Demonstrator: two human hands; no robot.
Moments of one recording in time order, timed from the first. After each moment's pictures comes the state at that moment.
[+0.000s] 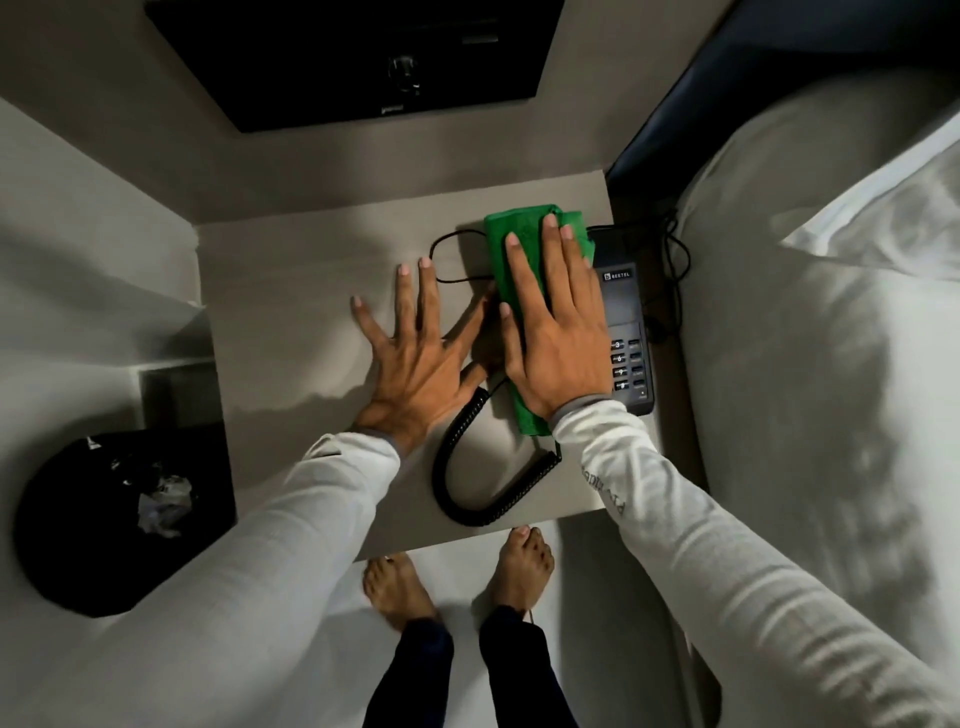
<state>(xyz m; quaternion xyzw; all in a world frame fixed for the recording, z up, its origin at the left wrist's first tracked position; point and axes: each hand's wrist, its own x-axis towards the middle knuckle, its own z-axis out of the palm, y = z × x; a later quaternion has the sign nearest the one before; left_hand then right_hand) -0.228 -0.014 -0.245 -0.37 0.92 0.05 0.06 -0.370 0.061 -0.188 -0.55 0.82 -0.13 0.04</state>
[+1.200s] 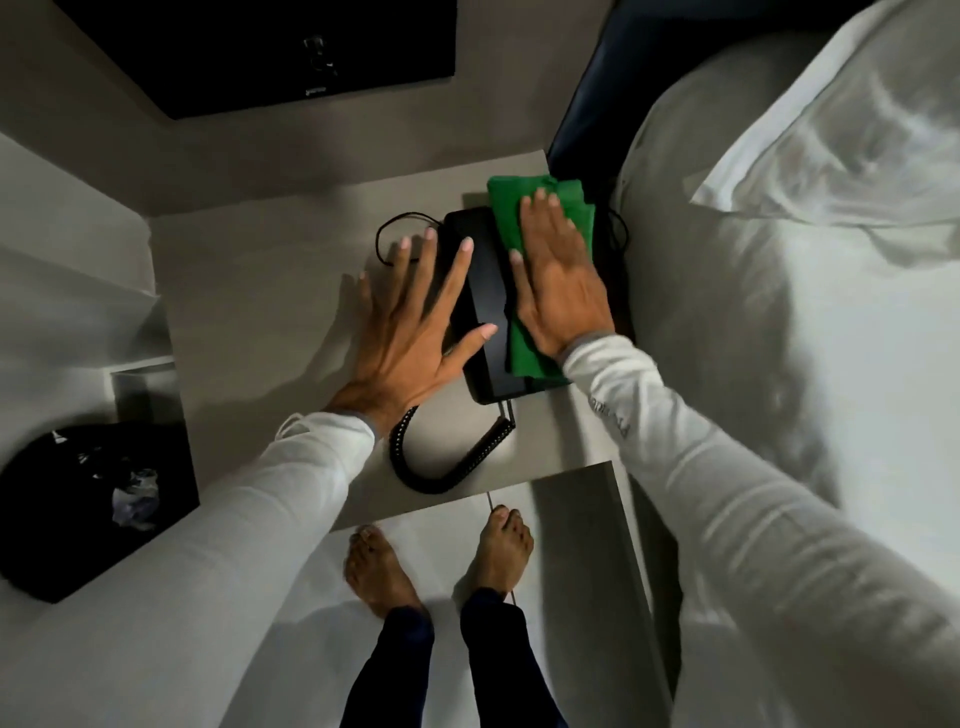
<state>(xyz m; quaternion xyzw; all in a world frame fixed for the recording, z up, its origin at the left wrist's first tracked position) -0.258 0.010 -0.203 -0.35 0.93 0.13 0.00 -0.429 0.081 -0.167 -0.51 0.82 -0.19 0.16</state>
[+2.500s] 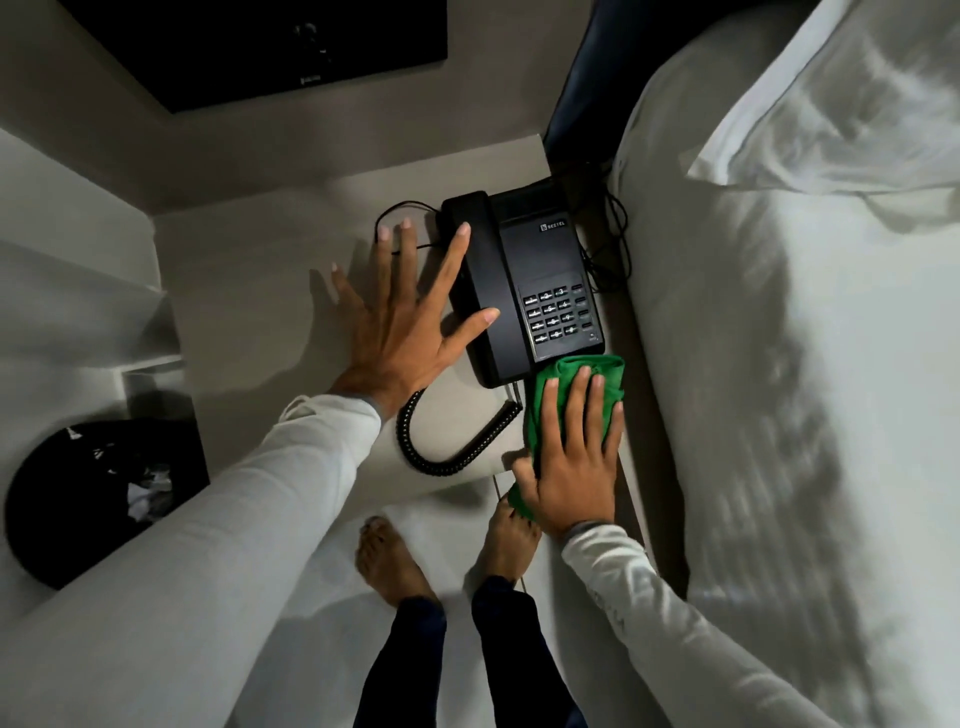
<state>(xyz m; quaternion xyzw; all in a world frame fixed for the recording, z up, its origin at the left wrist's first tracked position) -0.255 0.010 -0.196 -0.38 0.92 0.10 0.04 -0.322 0.252 -0.238 -0.45 0.89 0.00 0.09</state>
